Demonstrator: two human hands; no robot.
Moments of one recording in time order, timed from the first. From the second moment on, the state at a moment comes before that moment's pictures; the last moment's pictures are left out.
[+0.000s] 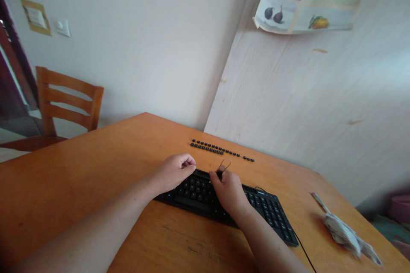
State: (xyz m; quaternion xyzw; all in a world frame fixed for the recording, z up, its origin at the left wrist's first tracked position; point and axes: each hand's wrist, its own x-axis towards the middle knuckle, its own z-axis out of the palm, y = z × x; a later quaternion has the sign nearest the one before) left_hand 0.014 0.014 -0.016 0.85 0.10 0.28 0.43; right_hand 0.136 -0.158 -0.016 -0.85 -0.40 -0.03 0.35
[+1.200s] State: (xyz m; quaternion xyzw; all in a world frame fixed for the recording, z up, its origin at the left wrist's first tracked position) left_hand 0.011 0.000 -0.006 0.73 0.05 0.13 0.67; right_hand 0.093 -0.160 0.002 -0.68 -0.40 -0.01 0.62
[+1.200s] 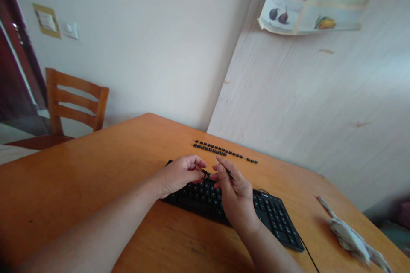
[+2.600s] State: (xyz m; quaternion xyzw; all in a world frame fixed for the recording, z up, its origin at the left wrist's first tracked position) left_hand 0.008 0.027 -0.002 0.75 0.19 0.29 0.57; right_hand 0.284 -0.128 -0.008 -0.91 -0.39 -0.10 -0.03
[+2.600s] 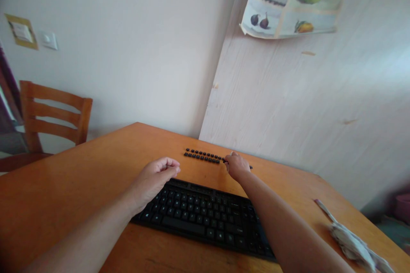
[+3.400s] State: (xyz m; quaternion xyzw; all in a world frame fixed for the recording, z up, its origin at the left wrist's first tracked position) left_hand 0.008 0.028 -0.002 0.75 0.20 0.27 0.57; right_hand 0.287 -0.119 -0.020 -0.91 -0.40 -0.09 -0.03
